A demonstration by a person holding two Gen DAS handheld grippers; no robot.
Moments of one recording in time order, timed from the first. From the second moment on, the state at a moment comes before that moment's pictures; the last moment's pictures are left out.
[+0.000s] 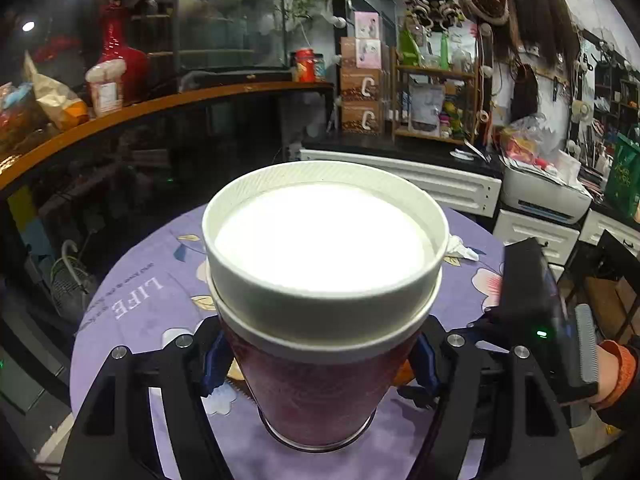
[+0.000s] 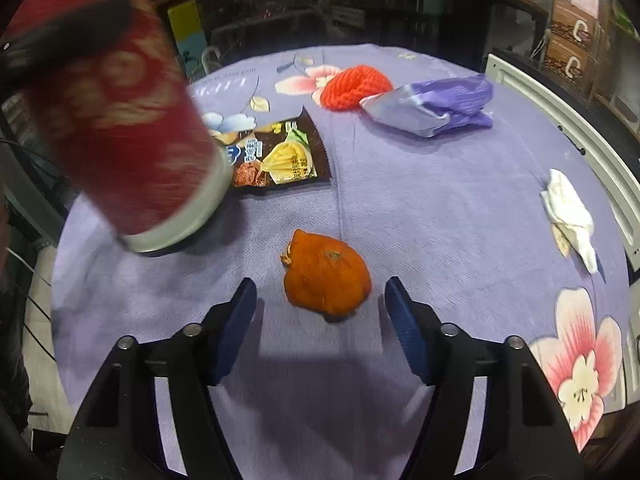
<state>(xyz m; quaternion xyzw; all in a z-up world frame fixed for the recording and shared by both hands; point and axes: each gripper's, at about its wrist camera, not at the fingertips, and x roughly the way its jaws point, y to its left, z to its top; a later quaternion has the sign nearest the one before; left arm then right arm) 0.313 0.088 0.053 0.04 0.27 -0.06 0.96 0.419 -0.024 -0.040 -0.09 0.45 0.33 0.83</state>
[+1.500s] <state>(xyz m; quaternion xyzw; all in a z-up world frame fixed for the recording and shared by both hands) 0.301 -0.099 0.060 0.02 0.22 -0.26 0.94 0.346 -0.350 -0.042 0.07 0.39 0.05 0.92</state>
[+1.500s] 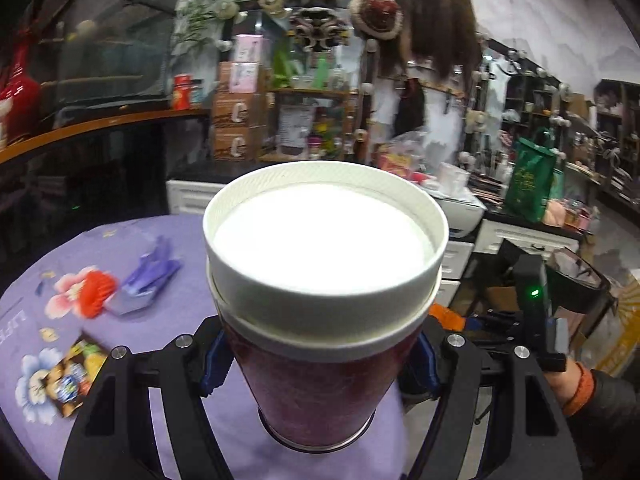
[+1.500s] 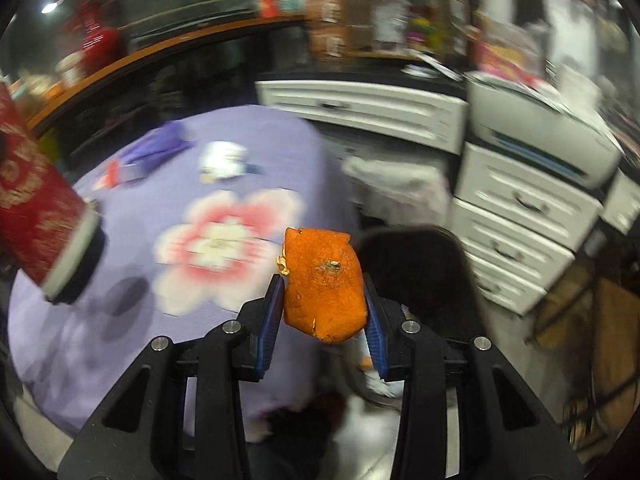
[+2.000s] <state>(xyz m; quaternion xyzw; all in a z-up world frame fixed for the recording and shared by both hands) 0.321 -0.231 0.032 0.04 0.25 -0.33 0.91 0.369 -0.430 -0.160 0.11 0.47 -0.04 0.88</state>
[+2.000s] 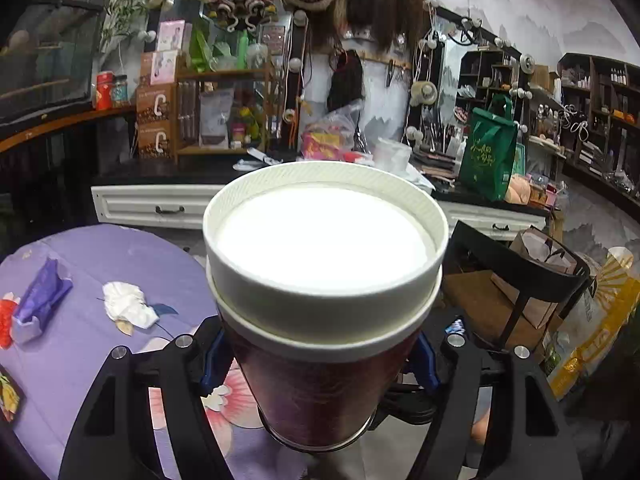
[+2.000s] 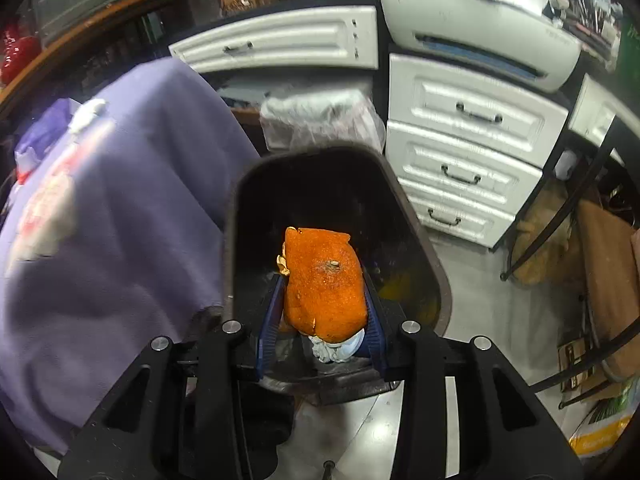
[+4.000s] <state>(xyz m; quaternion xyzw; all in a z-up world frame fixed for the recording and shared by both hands) 0.389 -0.388 -0.150 0.17 0.40 -0.30 0.85 0.235 -0.507 -0.112 0.15 0.37 -0.13 0.91</state>
